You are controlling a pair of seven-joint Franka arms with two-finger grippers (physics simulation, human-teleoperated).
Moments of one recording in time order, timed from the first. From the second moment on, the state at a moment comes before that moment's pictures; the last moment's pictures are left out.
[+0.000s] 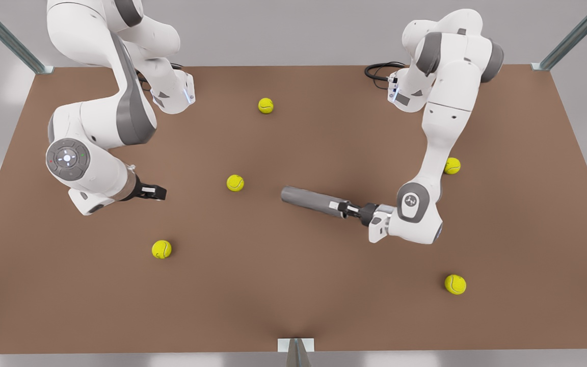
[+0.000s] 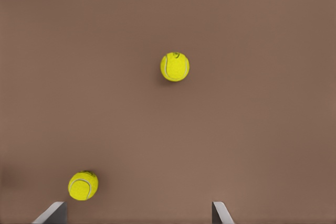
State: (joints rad) left arm -0.29 0.69 0.01 -1.59 -1.13 1.74 0.44; right arm 0.12 0.33 0.13 -1.33 -0.07 1.47 0.36
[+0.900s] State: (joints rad) left arm -0.24 0.38 0.12 -1.52 -0.36 1.68 0.07; right arm 0.12 0.33 0.12 -1.33 -0.07 1.47 0.36
